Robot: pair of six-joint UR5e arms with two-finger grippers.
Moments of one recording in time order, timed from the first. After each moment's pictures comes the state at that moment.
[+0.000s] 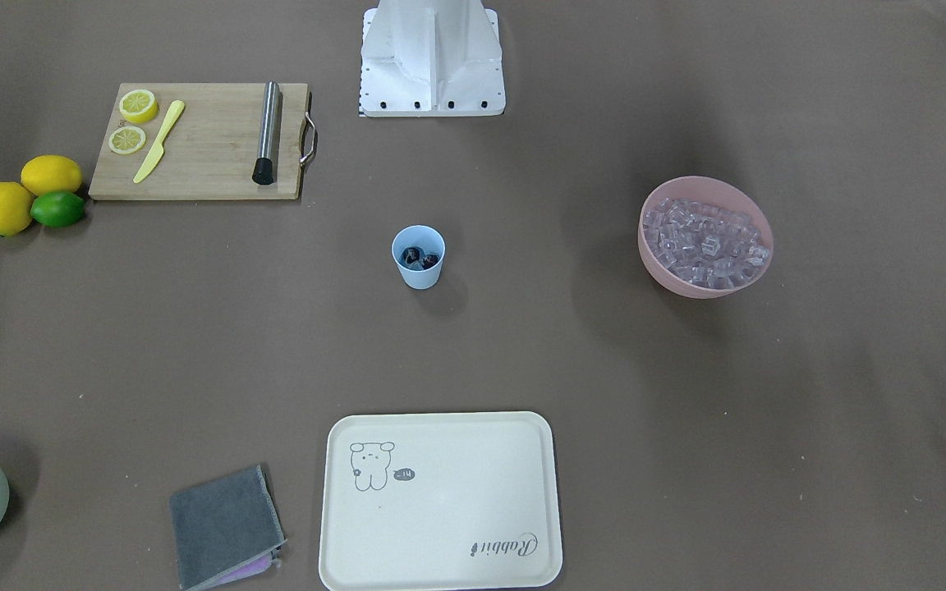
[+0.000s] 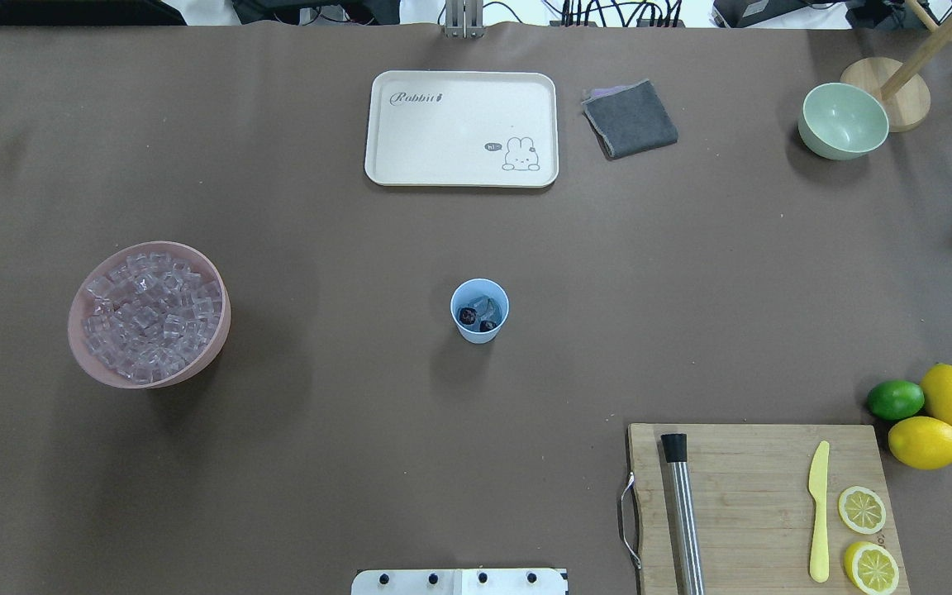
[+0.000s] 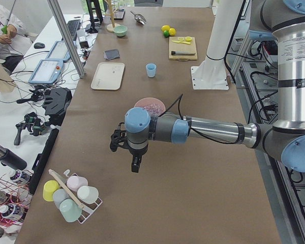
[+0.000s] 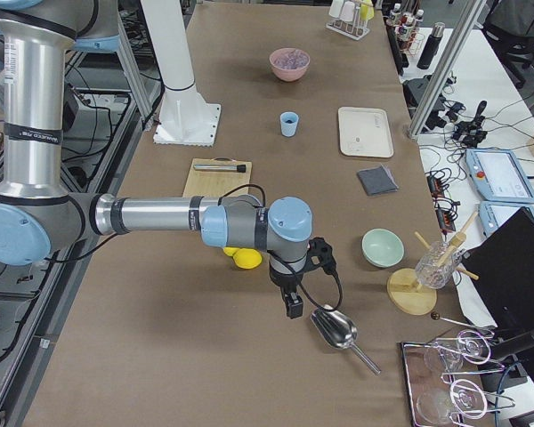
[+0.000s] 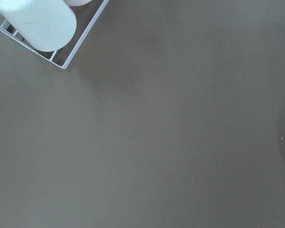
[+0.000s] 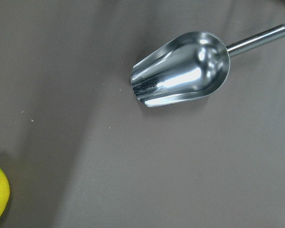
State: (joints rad) left arm -1.57 -1.45 -1.81 -1.56 -2.38 0.03; right arm 1.61 -1.69 1.75 -1.63 2.23 -0.39
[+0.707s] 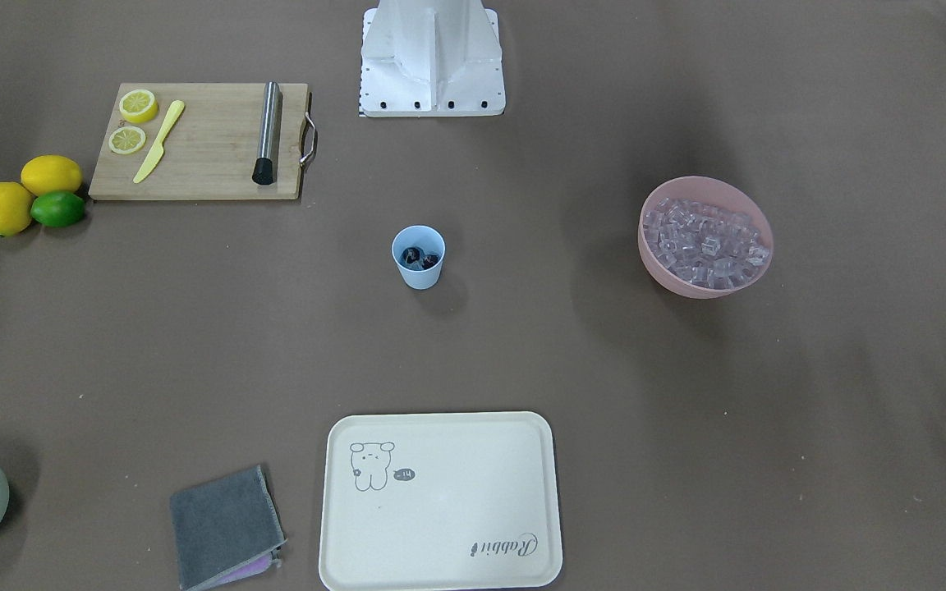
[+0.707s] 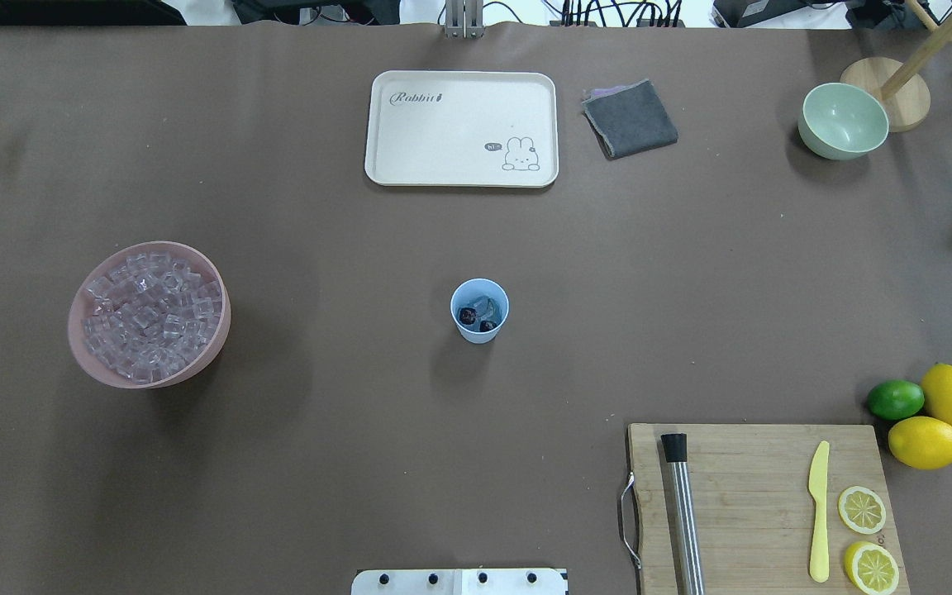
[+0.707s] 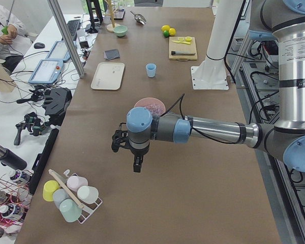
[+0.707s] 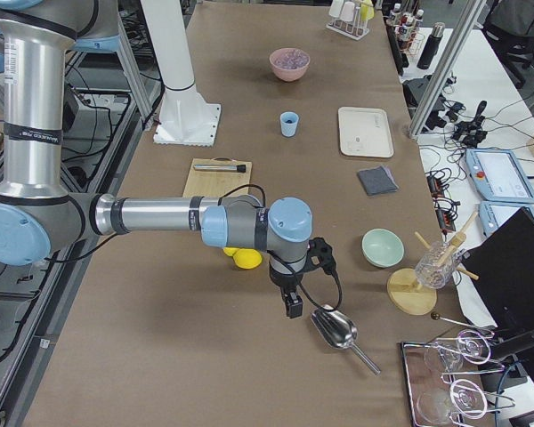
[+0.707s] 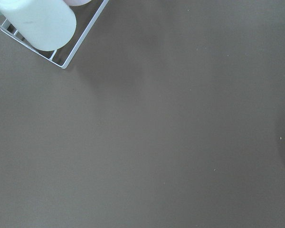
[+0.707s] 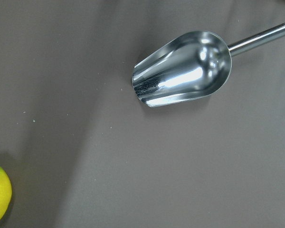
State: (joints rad) left arm -1.57 -1.44 -1.82 -1.56 -2.38 -0.01; right arm 1.61 -1.69 1.75 -1.64 2.24 -0.39
